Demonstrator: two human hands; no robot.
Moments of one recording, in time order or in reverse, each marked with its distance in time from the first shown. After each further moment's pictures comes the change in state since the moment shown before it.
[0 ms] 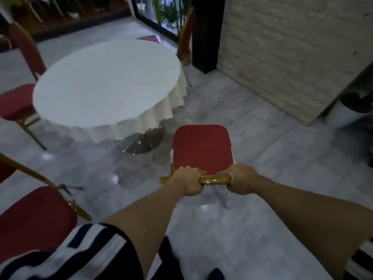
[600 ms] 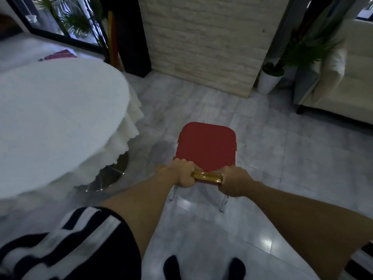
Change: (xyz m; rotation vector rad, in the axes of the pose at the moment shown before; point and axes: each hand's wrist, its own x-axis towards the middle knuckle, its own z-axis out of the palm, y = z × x) left_hand 0.067 -0.077 -0.065 0.262 -0.273 0.430; right_hand 0.022 -0.085 0.025 0.312 0.185 0.476
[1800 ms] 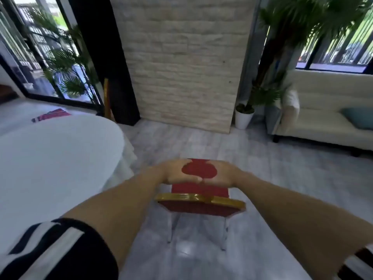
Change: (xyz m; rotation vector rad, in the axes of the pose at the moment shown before) left_hand -0.064 0.028 -0.108 -0.081 0.170 0.041; right_hand -0.037 -0.040 -0.096 0.187 0.261 0.089
